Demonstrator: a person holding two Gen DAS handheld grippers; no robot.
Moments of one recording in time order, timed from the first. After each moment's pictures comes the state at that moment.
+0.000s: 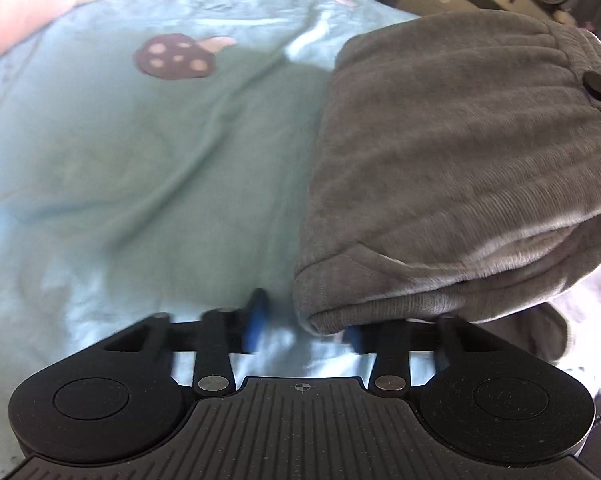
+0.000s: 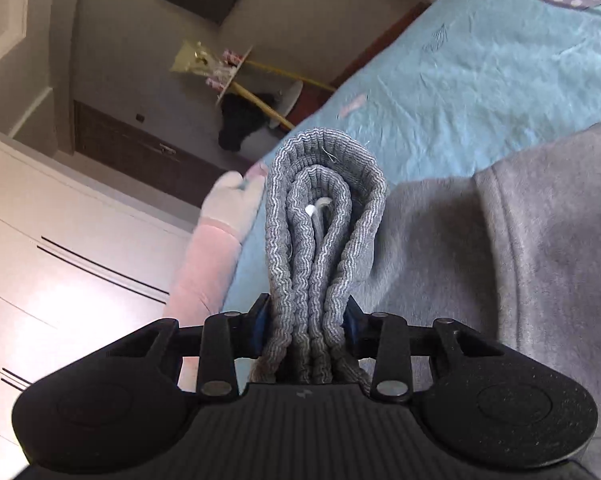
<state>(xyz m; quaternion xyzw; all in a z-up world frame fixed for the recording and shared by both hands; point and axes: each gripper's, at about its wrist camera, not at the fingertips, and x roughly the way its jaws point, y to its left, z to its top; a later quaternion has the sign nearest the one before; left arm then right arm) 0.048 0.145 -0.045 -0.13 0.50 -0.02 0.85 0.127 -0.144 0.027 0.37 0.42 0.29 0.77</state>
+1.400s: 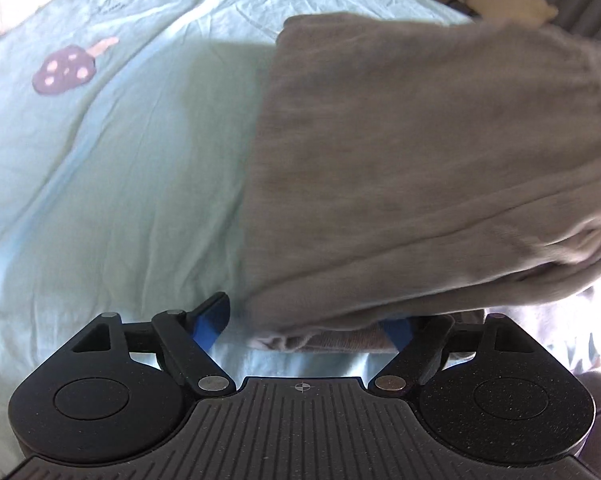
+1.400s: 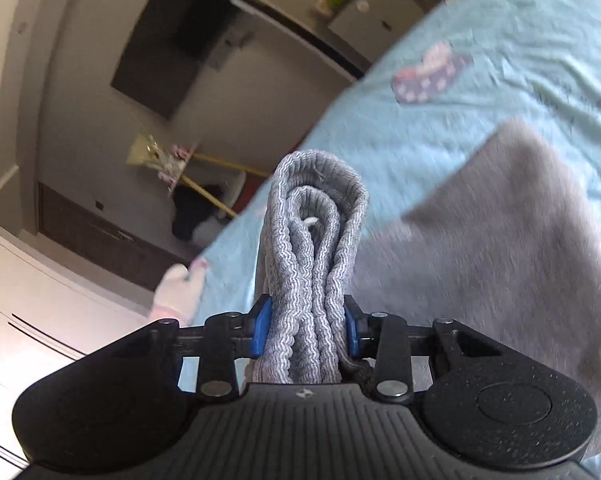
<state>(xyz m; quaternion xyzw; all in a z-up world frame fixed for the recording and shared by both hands) 0.066 0.039 -0.040 -0.07 0.54 -0.05 0.84 0.076 -0.287 0.024 0.42 0.35 0.17 0.82</state>
